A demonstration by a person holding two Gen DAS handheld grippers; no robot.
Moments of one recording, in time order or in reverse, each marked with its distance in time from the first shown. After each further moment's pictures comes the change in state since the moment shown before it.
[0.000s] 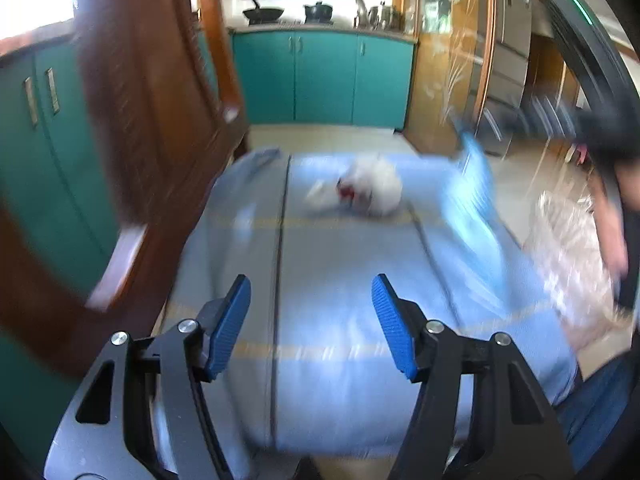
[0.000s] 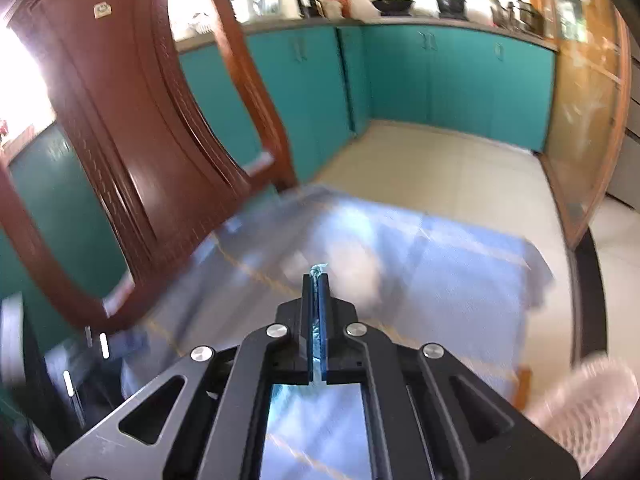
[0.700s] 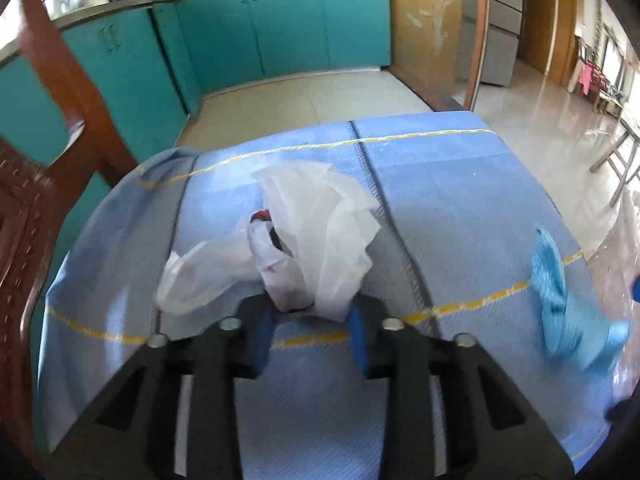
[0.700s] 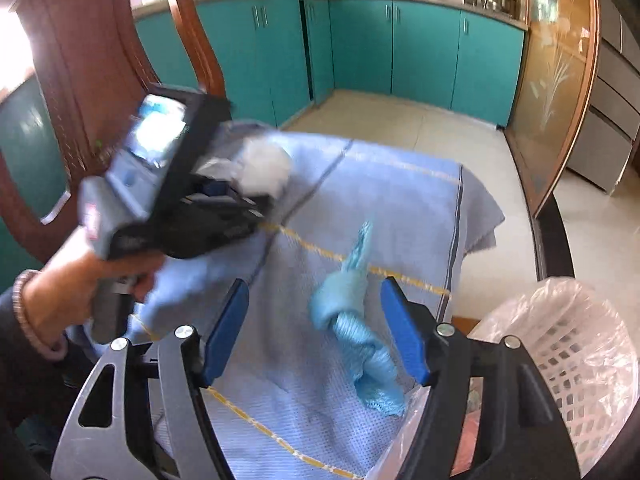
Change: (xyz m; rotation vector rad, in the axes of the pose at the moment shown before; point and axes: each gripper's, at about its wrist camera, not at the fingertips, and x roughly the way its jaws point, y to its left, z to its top) left arm 0.179 -0.069 0.063 0.159 0.233 0.042; right arm 0.015 -0.063 -0.067 -0.023 0.082 -0.118
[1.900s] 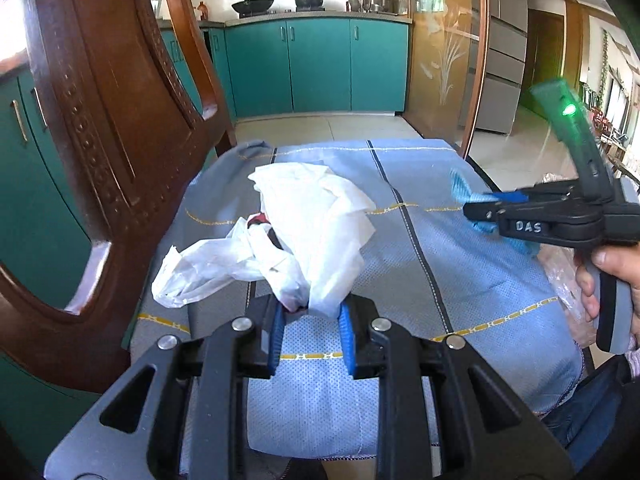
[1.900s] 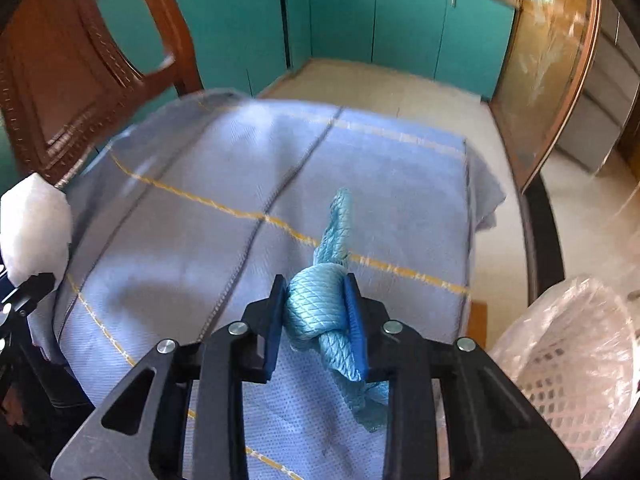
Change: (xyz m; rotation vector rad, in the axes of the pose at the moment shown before) left arm -0.156 0.026 -0.109 -0.104 -0.162 0.014; right arm 0.028 0.012 0.015 0.019 0.069 -0.082
